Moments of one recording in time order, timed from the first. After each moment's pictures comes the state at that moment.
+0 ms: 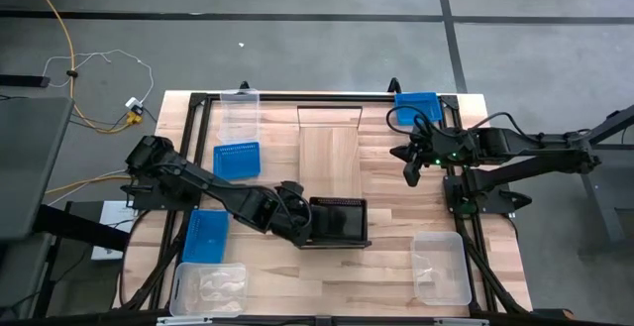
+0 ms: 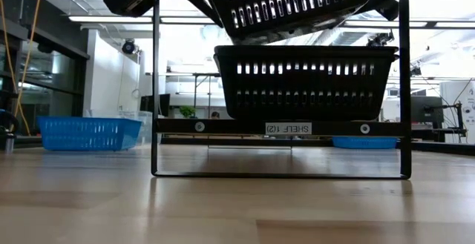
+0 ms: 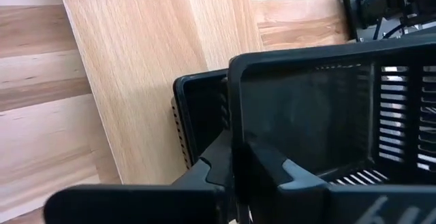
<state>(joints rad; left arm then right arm) -0.30 1.76 1.44 -0.74 -0.50 -1.67 0.05 0.83 0.90 -0.68 0.31 0.45</state>
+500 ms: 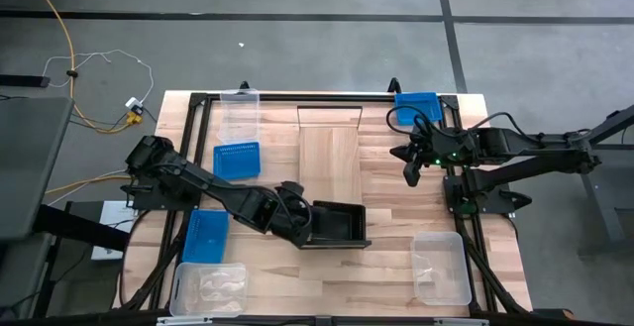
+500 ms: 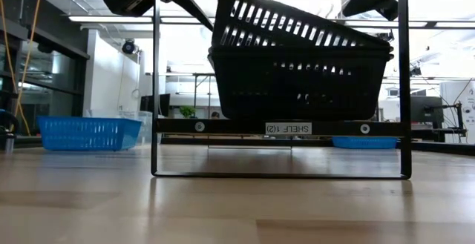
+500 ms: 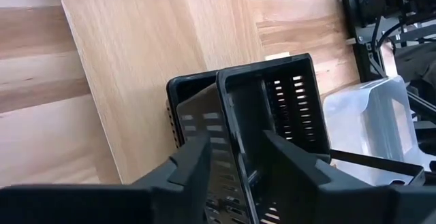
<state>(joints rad) -0.30 1.76 1.44 -0.73 -0.51 -1.65 0.05 0.83 0.90 -0.68 0.31 0.45</state>
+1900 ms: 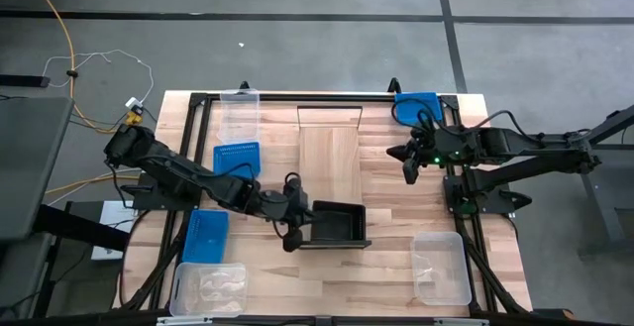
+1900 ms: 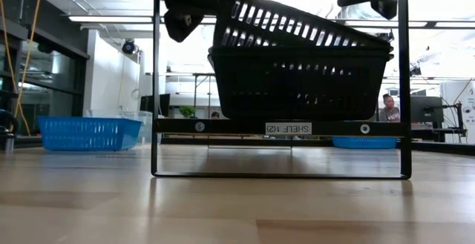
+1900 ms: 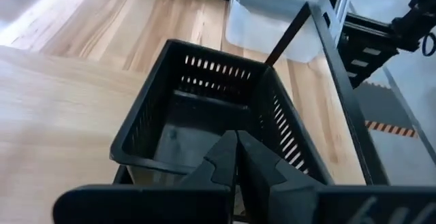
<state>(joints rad) -0.21 1.54 0.95 0.04 -0.22 -0.41 0.05 0.83 0.90 -0.59 0.28 0.57</state>
